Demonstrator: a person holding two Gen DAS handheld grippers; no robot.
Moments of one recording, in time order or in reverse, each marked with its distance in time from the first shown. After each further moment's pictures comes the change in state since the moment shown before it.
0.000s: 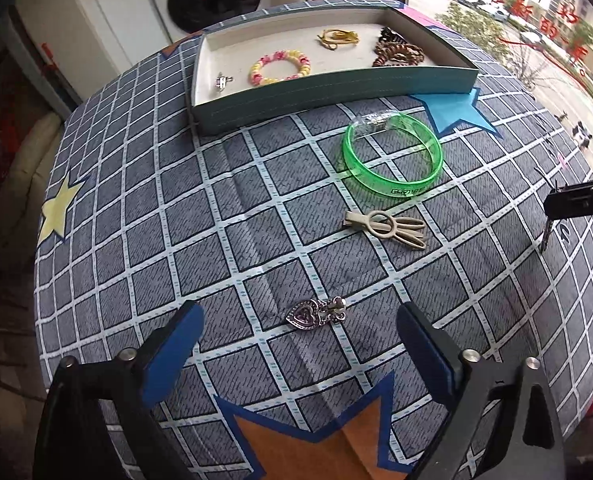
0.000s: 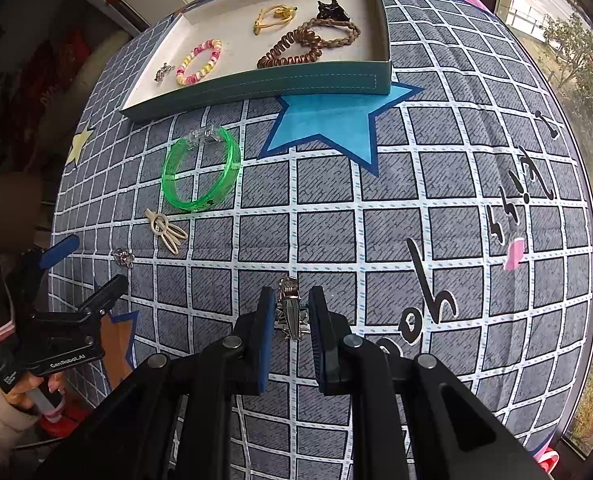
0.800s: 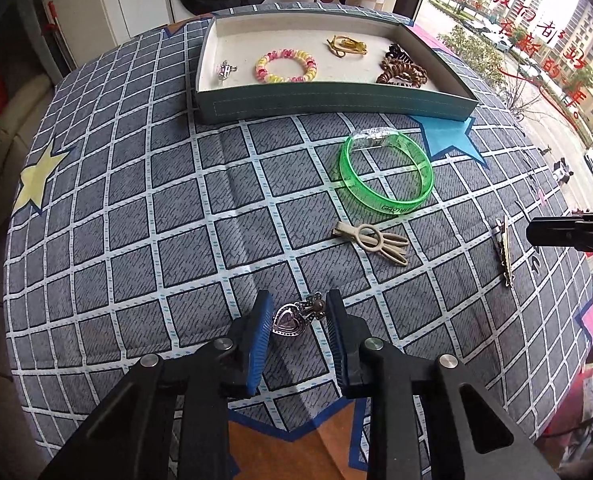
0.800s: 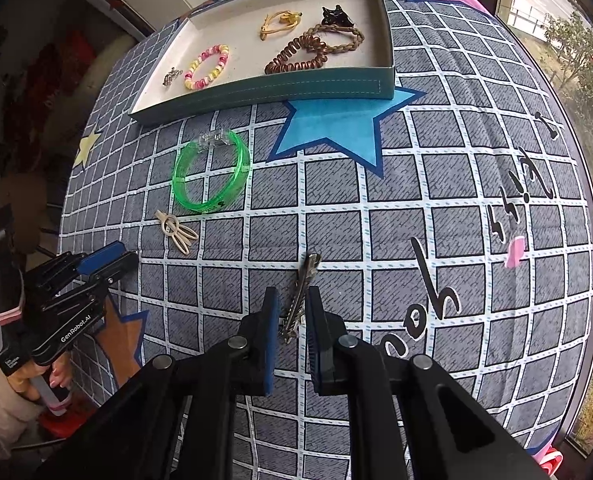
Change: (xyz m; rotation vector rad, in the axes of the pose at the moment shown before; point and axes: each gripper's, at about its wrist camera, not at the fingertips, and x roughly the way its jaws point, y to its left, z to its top) left arm -0.006 0.018 0.002 -0.145 0.006 -0.136; right arm -0.008 0.003 0.001 0.011 -0.021 0.024
